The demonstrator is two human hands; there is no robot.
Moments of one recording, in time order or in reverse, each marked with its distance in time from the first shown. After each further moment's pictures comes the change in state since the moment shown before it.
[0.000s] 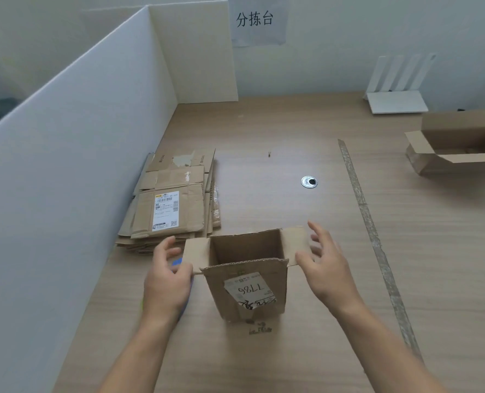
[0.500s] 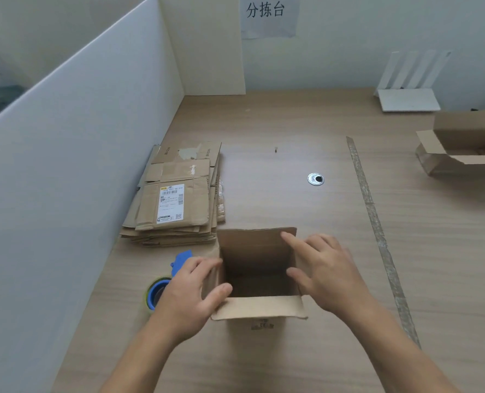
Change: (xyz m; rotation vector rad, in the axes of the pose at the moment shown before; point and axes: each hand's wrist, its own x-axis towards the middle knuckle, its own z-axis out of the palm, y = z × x) left_hand -0.017 -0.021 -0.016 0.557 -0.424 0.425; right_hand 0.000 0.002 -0.007 -0.818 -0.101 -0.563
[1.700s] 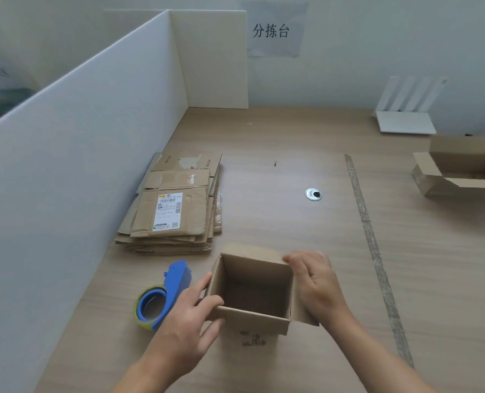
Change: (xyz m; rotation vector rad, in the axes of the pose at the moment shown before) left_hand -0.021 -0.038 0.048 0.101 0.103 0.272; right_hand 0.010 0.010 0.035 0.633 0.162 0.250
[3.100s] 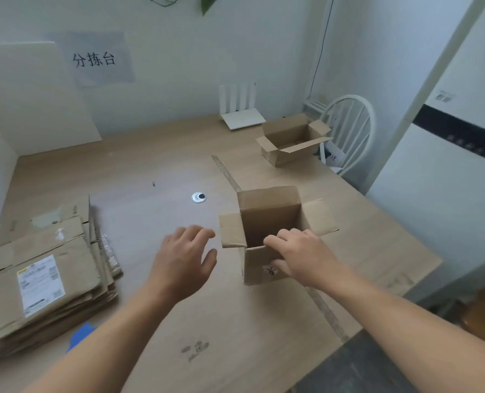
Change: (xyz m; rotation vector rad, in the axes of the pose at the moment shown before) left_hand 0.157 0.111 0.014 0.190 -0.036 0.512; right_hand -0.073 -0.019 -0.130 -1.044 -0.071 0.048
